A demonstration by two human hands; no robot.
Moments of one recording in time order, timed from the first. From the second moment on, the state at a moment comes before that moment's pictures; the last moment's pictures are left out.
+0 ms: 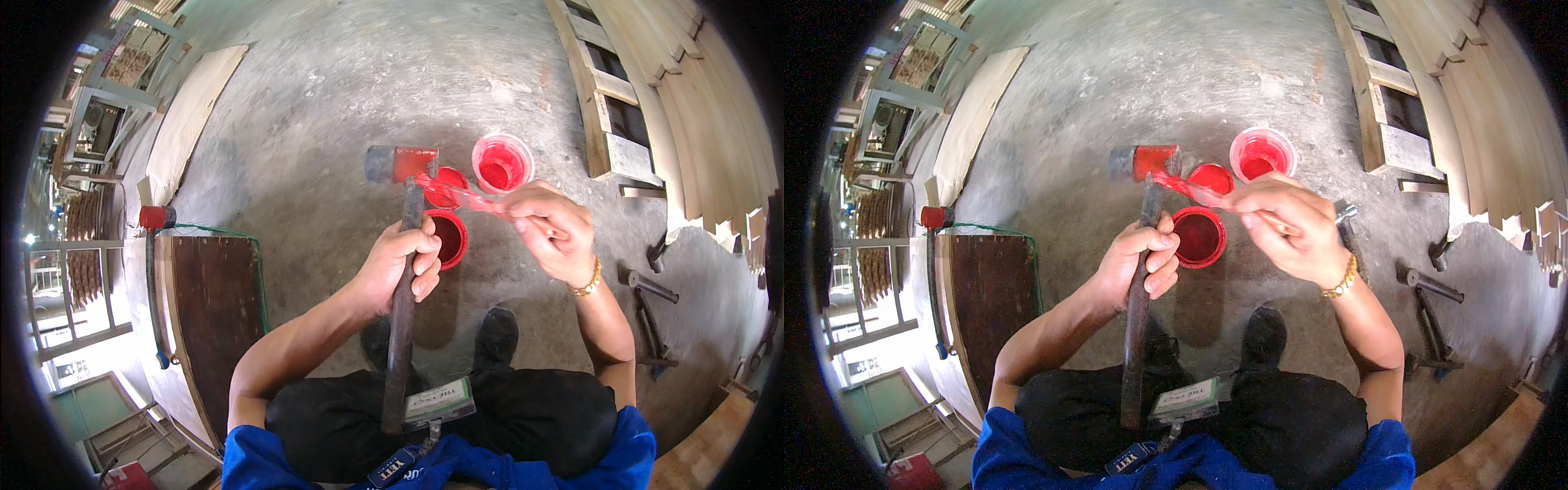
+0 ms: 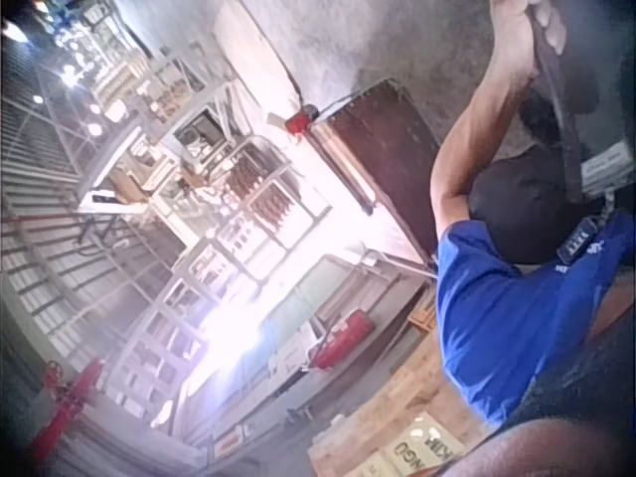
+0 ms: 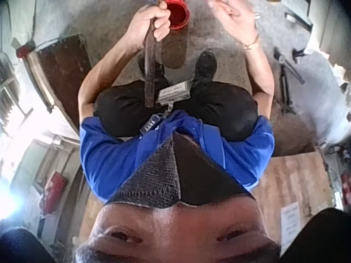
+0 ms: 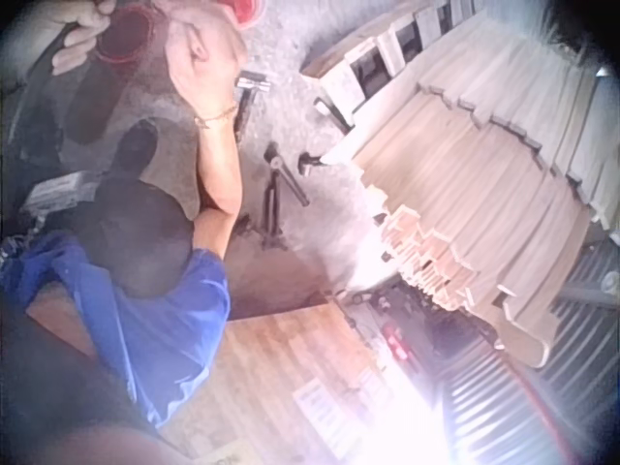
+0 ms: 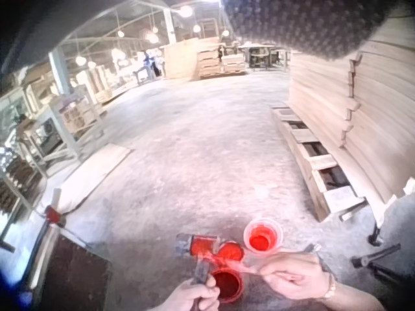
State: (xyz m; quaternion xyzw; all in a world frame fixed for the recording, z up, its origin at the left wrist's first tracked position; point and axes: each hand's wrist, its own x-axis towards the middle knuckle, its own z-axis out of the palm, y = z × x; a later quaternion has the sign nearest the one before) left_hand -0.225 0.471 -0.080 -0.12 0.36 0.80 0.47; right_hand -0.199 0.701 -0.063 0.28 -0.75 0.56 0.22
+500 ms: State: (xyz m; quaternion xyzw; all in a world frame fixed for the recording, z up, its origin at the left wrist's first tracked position) left_hand -0.221 0.473 -0.078 -0.12 0.55 0.72 0.40; right_hand -0.206 0.711 -0.048 0.32 -0.75 0.54 0.22
